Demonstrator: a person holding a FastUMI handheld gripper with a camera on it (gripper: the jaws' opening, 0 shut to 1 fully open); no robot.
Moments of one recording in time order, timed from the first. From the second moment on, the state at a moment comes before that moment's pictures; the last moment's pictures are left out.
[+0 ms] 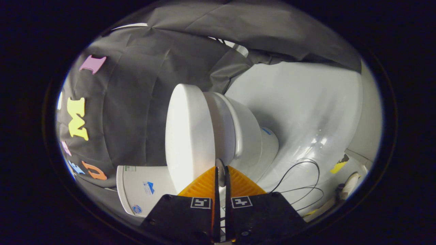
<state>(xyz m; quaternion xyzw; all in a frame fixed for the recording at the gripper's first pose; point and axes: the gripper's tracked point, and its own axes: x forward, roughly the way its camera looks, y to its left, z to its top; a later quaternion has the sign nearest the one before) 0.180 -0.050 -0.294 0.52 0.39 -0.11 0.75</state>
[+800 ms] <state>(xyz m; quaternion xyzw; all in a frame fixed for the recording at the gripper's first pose) 0.187 -0.025 -0.225 0.40 0.41 -0.09 0.82</state>
